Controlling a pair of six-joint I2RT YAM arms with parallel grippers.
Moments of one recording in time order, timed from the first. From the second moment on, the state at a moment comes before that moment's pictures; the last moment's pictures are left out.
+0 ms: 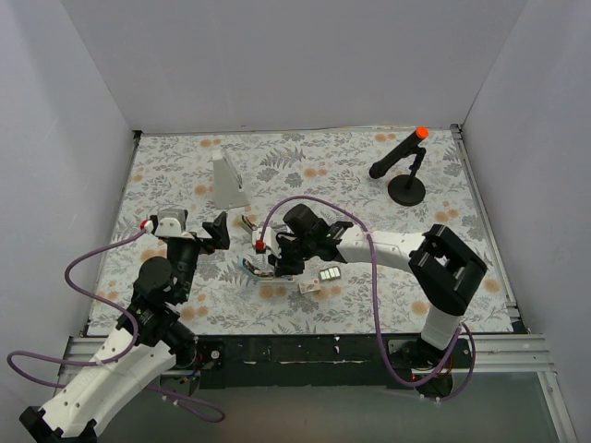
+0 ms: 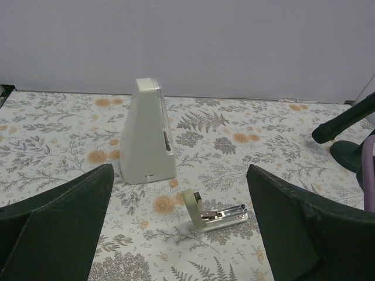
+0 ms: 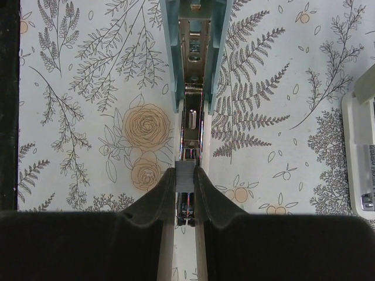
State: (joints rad) left arm -0.64 0.39 0.47 0.07 -0.51 -0.10; right arm 0.97 1.75 1.09 -0.18 -0.52 -0.48
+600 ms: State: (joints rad) left arm -0.64 0.40 0.47 0.07 -0.51 -0.09; right arm 0.97 1.76 1.09 -0.17 -0.50 -0.50
